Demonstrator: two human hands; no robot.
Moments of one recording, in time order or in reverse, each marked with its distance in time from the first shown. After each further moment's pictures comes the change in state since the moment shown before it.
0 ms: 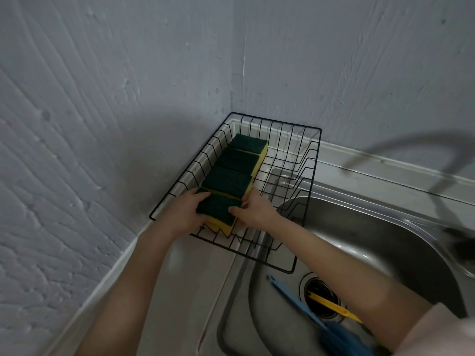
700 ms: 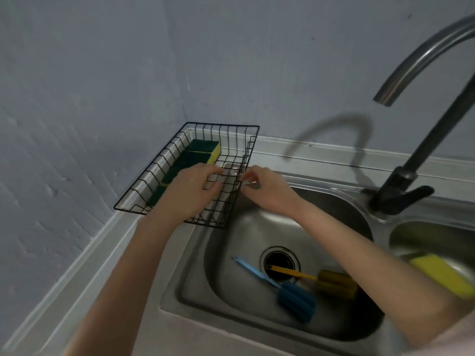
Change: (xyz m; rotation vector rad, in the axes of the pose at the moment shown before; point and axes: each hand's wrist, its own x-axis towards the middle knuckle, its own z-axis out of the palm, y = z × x) left_hand -0.075 0.143 0.003 0.003 0.275 0.313; right_hand -0.134 0.042 -0.089 -0.108 0.336 -0.236
